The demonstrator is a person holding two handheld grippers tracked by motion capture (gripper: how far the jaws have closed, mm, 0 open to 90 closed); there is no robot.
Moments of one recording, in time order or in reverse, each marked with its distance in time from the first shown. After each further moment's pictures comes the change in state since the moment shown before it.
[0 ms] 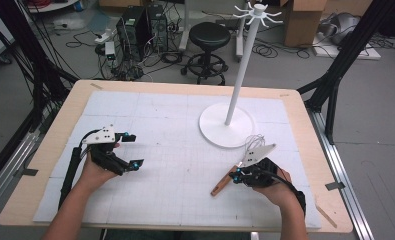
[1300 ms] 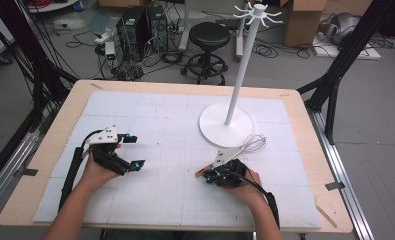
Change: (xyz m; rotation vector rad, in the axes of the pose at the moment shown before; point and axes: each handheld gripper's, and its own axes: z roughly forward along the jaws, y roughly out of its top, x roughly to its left) left arm 0.002 -0.004 0.006 0.030 -0.004 -0.009; right arm 0.012 0.032 0.068 -0.031 -0.050 0.008
